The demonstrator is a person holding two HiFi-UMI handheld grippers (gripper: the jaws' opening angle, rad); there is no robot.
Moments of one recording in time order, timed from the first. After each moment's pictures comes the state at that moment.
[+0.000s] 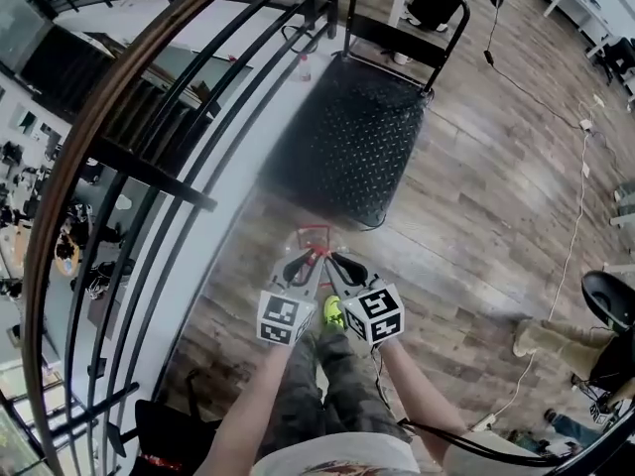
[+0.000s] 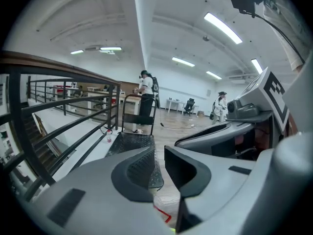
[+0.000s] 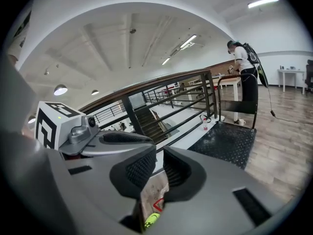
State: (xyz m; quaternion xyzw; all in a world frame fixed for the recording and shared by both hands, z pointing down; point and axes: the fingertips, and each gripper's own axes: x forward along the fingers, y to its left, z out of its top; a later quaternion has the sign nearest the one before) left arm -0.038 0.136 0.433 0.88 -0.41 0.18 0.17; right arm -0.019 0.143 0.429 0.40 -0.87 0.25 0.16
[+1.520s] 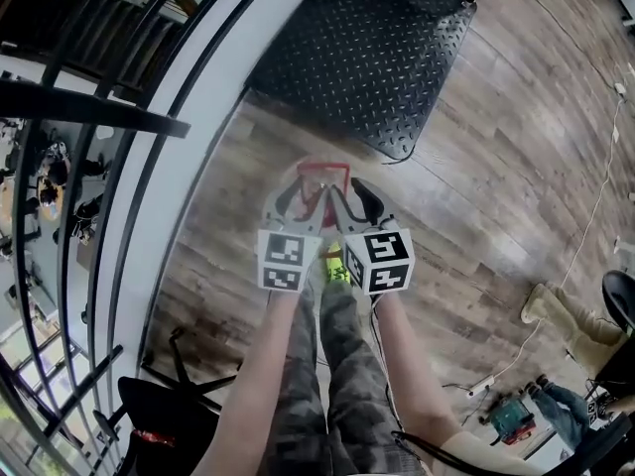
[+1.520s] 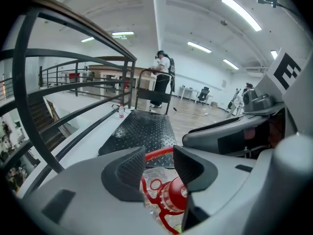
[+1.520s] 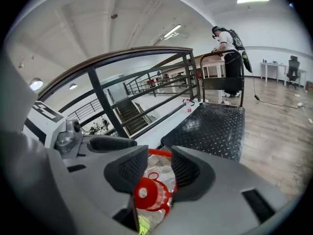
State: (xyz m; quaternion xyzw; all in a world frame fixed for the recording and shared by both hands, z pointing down) left arm -0.074 0.071 0.692 0.83 -0.45 0.23 0.23; right arm -0.029 0.072 0.681 0.48 -0.81 0.29 0.20
